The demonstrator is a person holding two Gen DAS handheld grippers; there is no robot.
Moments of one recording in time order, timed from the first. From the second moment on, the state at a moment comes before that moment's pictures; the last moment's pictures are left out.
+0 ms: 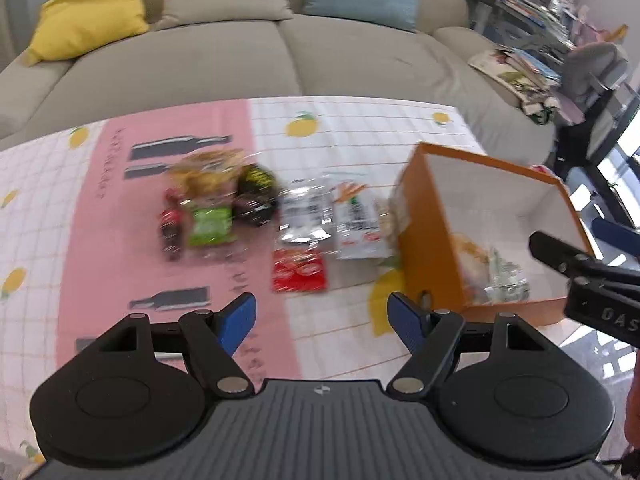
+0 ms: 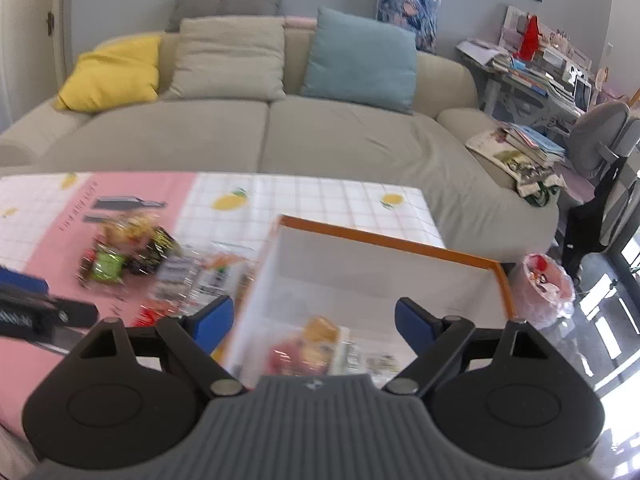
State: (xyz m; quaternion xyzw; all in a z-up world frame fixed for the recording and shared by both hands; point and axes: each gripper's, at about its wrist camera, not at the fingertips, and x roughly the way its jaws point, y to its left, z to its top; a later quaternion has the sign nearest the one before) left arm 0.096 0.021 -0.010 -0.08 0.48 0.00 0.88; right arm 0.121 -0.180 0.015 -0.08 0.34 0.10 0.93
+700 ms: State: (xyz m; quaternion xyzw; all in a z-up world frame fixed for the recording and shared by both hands) left arm 0.083 0.111 -0.059 -0.15 0.46 0.04 0.87; right arm 0.116 -0.054 -0.031 -0.10 0.31 0.17 0.93
